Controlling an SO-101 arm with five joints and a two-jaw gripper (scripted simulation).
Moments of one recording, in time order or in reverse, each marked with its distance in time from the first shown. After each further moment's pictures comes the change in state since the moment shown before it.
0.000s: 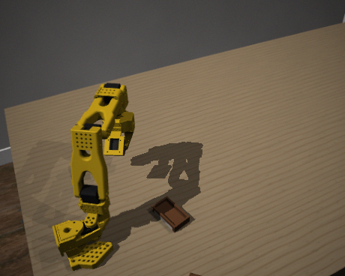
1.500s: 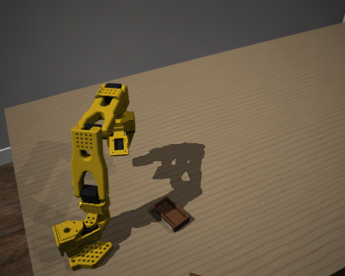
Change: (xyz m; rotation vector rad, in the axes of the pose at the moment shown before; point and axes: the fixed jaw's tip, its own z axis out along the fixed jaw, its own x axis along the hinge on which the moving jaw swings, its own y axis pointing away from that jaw) arm 0.001 0.002 0.000 0.000 0.001 -0.134
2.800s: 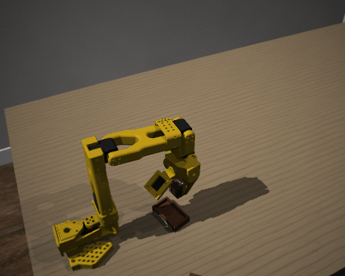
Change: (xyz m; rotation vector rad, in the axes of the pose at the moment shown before) arm -0.152 0.124 0.000 0.023 0.006 0.960
